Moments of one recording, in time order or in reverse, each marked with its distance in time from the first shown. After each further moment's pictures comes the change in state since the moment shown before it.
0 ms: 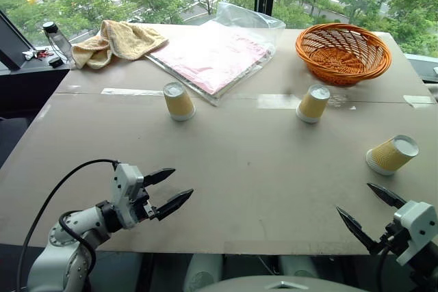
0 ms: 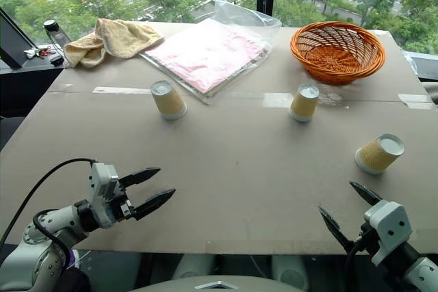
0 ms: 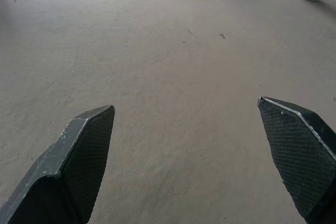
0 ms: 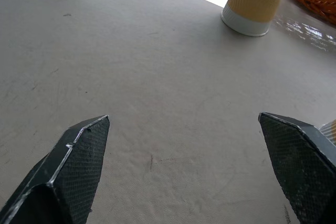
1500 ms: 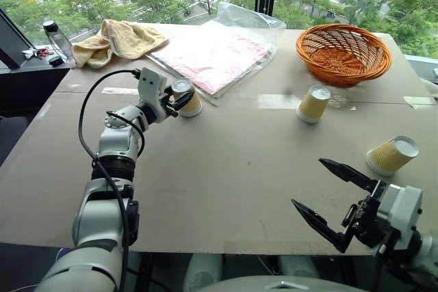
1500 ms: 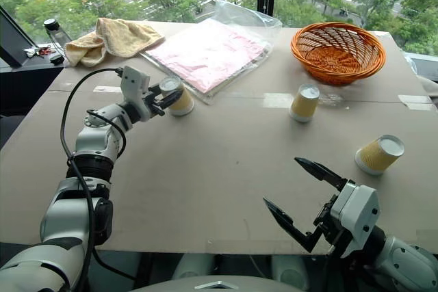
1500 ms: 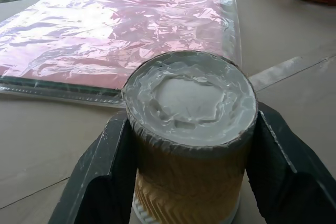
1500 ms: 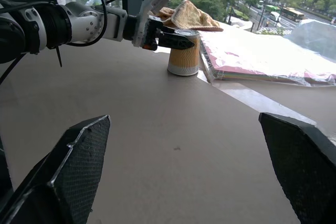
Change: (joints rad) left arm -1.069 -0.110 -0.152 0.973 0.277 -0.140 0.131; right arm -0.133 -0.113 0.204 -0.363 0.173 0.174 -0.078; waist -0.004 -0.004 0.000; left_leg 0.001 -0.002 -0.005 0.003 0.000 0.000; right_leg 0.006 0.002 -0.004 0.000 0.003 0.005
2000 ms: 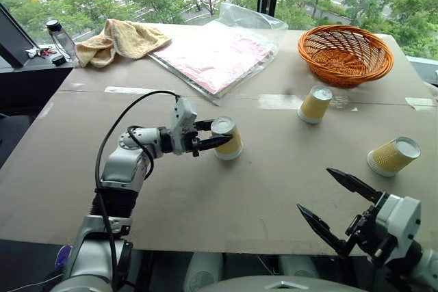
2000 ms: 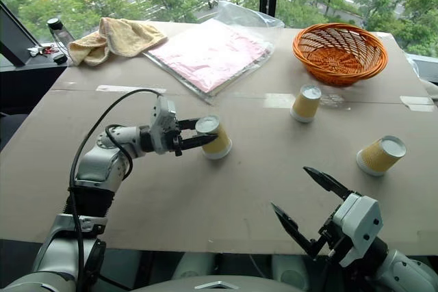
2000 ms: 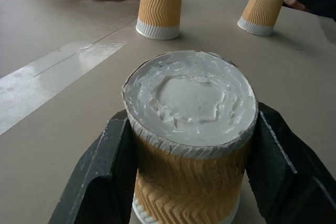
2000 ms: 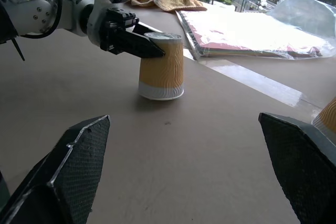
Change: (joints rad) left arm 0.276 0.006 -0.169 -0.514 -0.086 0.159 -0.300; right arm 0.114 0.045 0.012 0.046 -0.078 -0.092 0.002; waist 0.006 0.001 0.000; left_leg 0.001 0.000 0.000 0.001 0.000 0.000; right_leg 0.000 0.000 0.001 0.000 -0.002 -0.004
